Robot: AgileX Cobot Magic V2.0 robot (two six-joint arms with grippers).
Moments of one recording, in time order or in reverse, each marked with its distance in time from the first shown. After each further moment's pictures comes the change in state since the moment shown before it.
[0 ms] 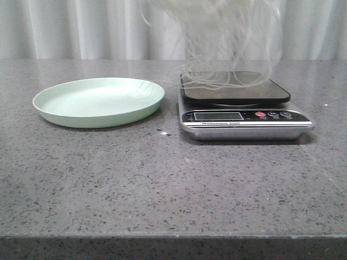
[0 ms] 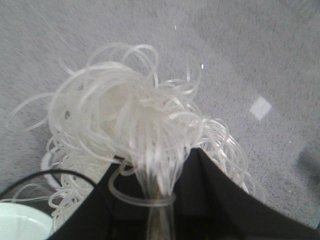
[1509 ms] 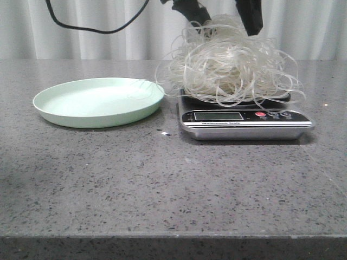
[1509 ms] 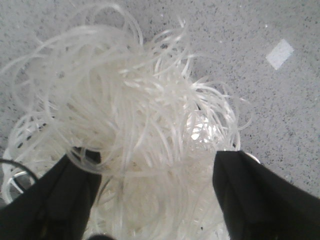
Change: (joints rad) left arm -0.042 0.197 -0.062 0.062 0.035 0.000; right arm 0.000 0.000 0.000 0.002 0.000 0.000
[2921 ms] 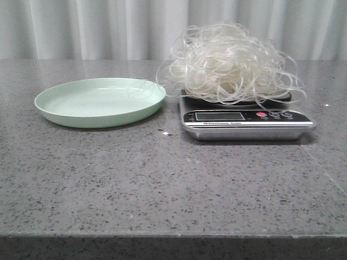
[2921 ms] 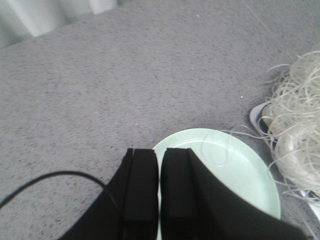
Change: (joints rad) left arm 0.269 -0.693 0.655 0.332 -0.262 -0.041; right arm 0.000 0.000 0.000 0.000 -0.027 0.000
